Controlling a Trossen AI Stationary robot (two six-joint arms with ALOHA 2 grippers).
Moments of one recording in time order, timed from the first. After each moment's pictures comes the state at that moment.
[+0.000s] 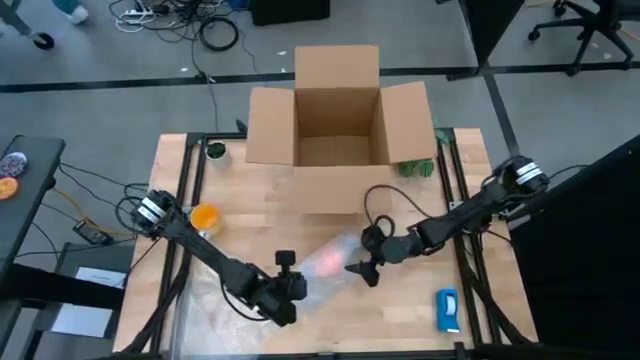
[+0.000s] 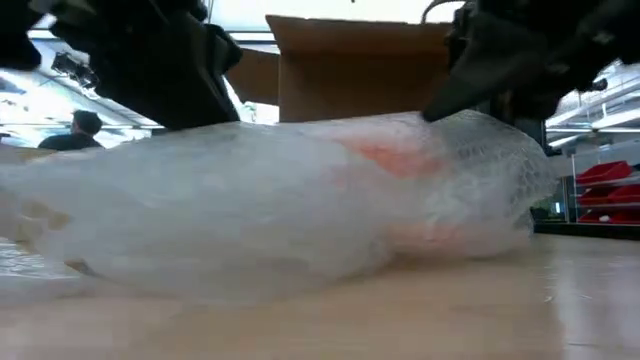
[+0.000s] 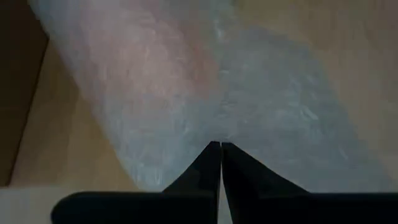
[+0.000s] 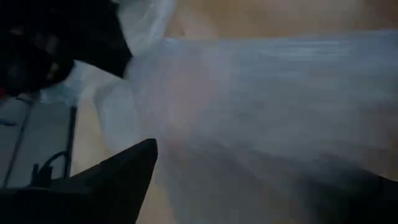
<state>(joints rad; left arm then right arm) -0.61 1.84 1.19 -0.39 -0.59 -0.37 0.41 1.56 0.62 0.48 0.31 0.77</state>
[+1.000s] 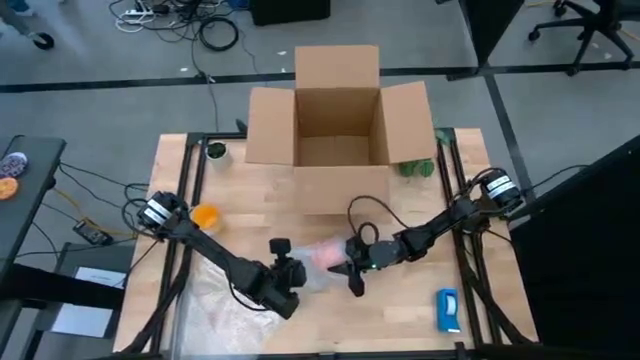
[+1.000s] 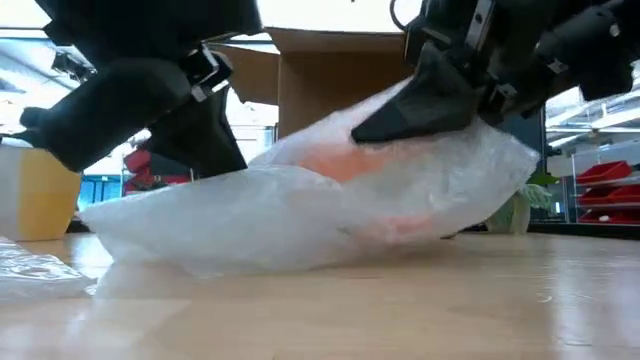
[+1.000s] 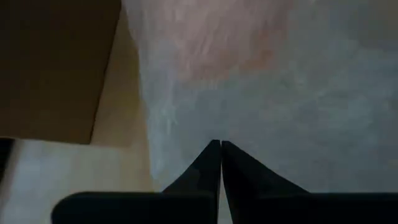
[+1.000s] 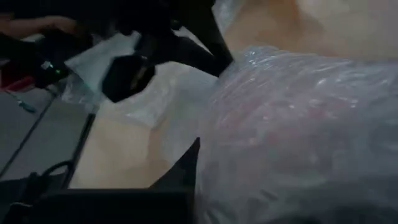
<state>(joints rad) -0.60 1.87 1.19 -0.60 -0.77 -0.48 0.44 1.75 0.71 0.71 0.31 0.53</state>
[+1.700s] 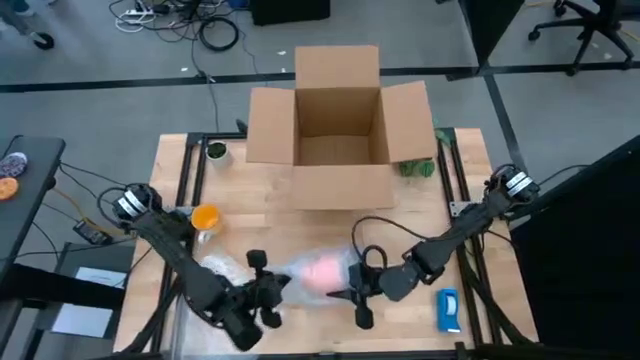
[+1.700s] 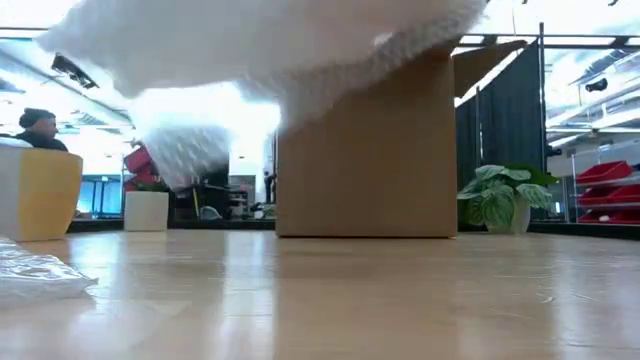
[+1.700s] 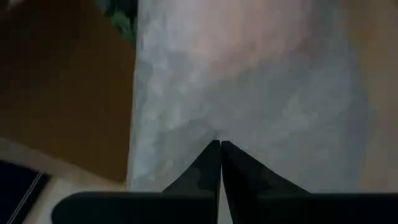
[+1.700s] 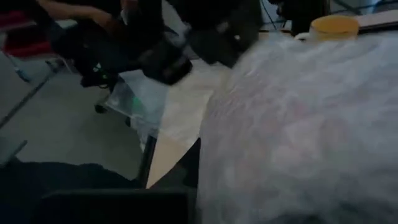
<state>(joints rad) -0.85 1.68 1.31 -0.64 -1.05 -0.55 0.64 1.63 1.16 0.09 0.53 0.36</state>
